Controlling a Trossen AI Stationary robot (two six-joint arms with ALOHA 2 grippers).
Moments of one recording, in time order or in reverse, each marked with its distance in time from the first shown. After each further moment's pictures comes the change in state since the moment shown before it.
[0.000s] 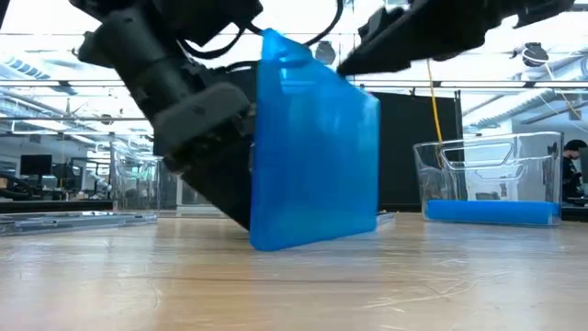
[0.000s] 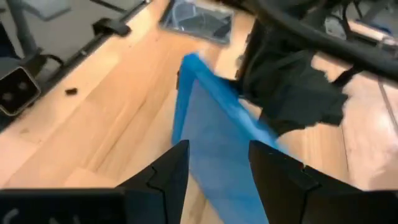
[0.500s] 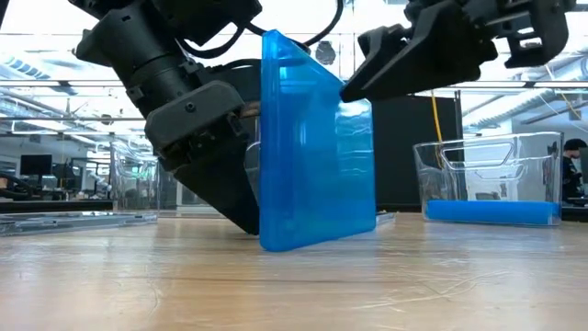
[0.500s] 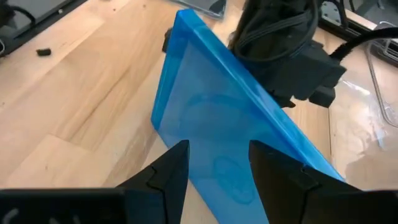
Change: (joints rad) left arm -0.004 -0.002 0.000 -0.011 0.017 0.016; right arm -0.006 0.004 -0.006 -0.030 0.040 -0.078
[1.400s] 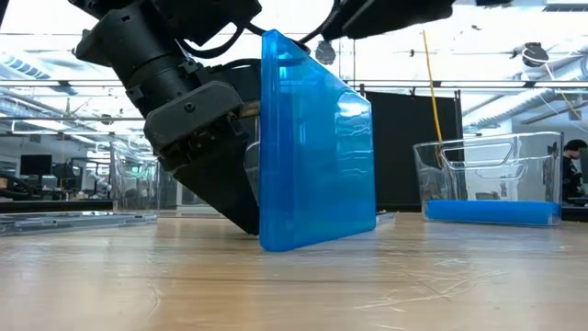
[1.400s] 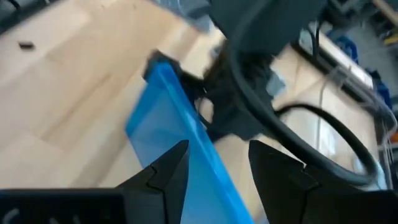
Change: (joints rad) left arm -0.002 0.000 -0.002 -0.003 0.003 0.003; right arm -0.003 -0.001 0.279 -0.361 0.075 -0.161
